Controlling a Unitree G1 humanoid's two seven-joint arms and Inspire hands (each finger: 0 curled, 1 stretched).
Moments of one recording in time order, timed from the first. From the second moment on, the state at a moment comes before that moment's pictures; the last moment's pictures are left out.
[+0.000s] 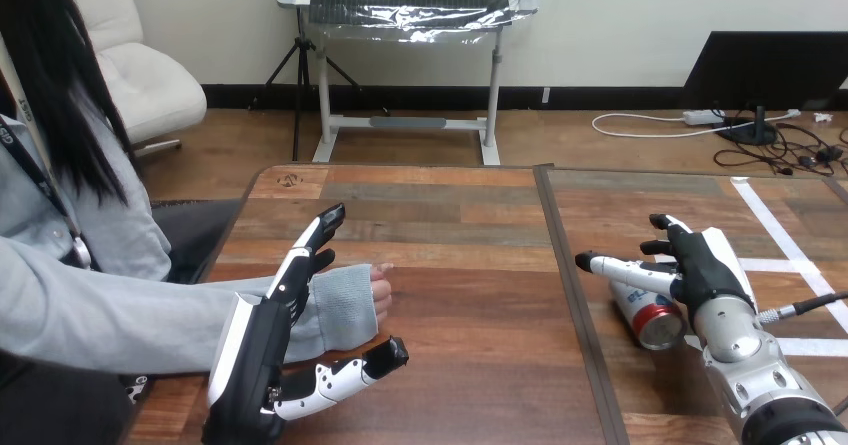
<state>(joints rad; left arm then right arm) -0.13 0.15 -0.02 1.02 0.22 -1.30 0.11 -0.64 -0.32 0.02 1.17 -0.24 -0.05 -0.11</state>
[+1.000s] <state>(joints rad) -0.12 0.14 -0.02 1.01 0.20 -1.31 0.08 -0.56 -0.34 0.09 0.95 -0.29 0.08 -0.03</state>
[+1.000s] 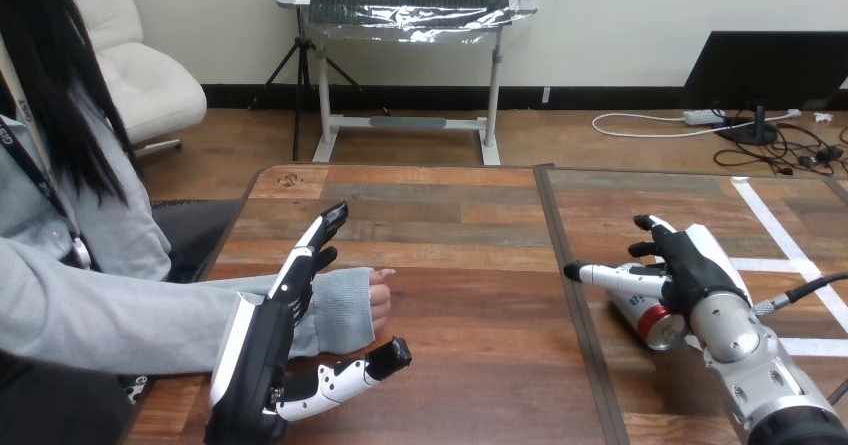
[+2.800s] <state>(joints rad) -0.12 0.14 -0.02 0.99 0.20 -1.31 0.09 -0.41 -0.45 0.18 0.53 -0.42 0.32 0.20</state>
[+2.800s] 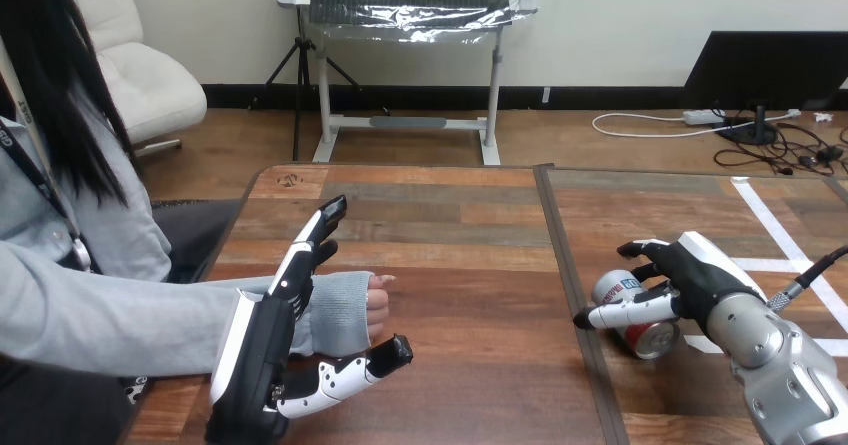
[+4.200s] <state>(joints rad) -0.12 0.12 -0.02 0.99 0.20 -1.32 0.09 -0.35 -0.51 0.20 0.39 -0.47 0.37 0.30</state>
